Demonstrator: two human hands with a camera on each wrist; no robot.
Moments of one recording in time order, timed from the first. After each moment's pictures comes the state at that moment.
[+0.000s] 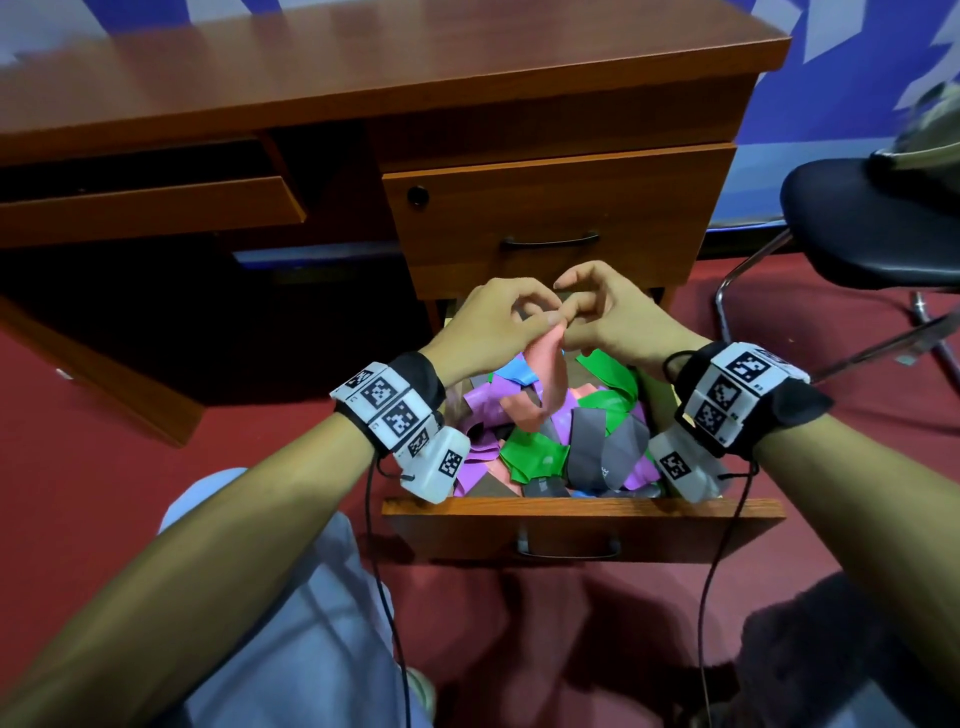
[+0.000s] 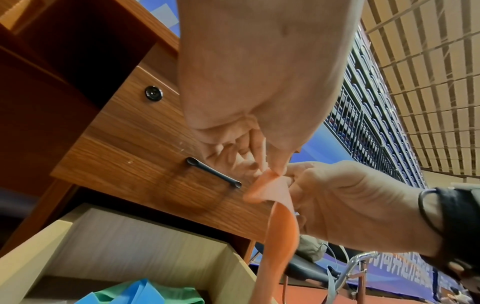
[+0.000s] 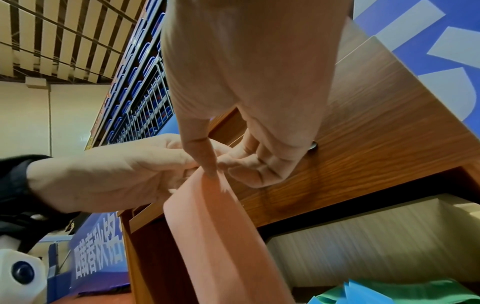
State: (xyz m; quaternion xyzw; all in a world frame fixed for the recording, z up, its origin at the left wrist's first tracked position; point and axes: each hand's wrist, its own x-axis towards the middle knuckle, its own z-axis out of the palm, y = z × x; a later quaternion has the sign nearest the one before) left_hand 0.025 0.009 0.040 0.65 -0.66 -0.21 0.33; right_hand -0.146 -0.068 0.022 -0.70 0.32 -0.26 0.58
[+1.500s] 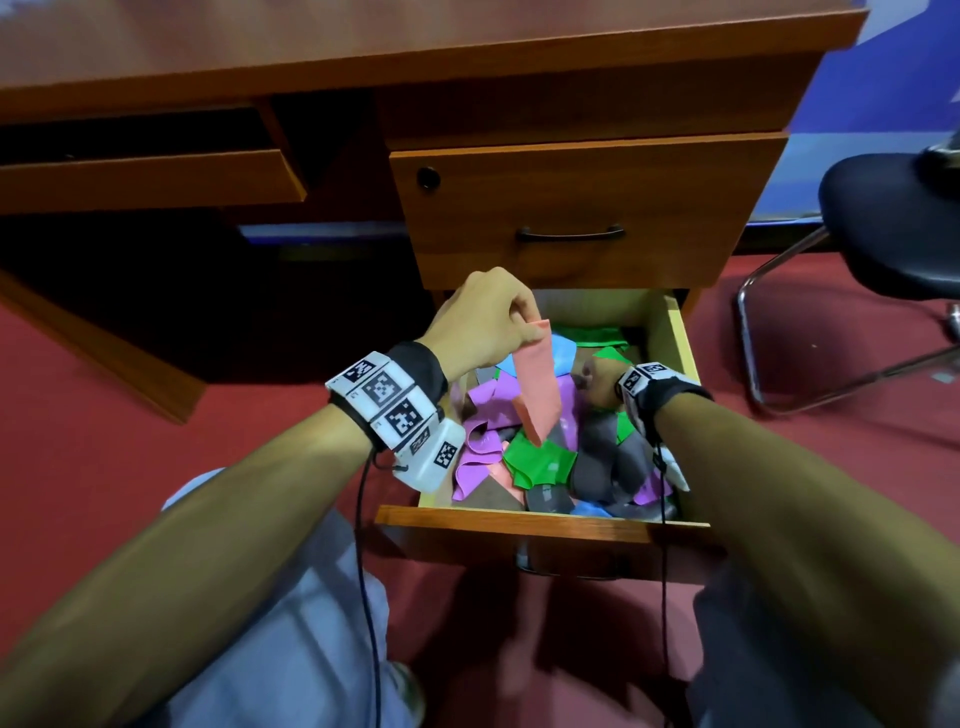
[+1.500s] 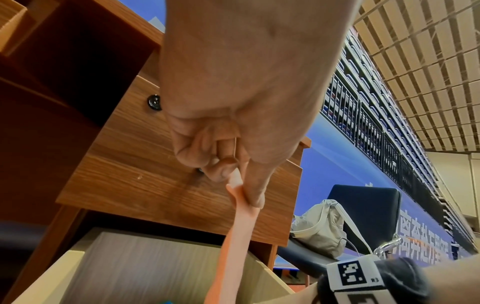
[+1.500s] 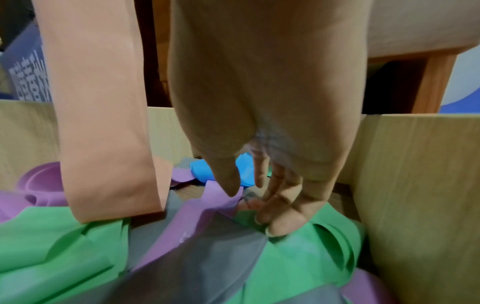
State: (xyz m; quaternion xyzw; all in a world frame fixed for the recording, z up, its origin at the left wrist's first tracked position) left_hand 0.045 -0.010 0.029 0.74 -0.62 -0.15 0.21; right_hand -0.108 -0.191 -0.175 -0.82 0.49 0.21 0.20
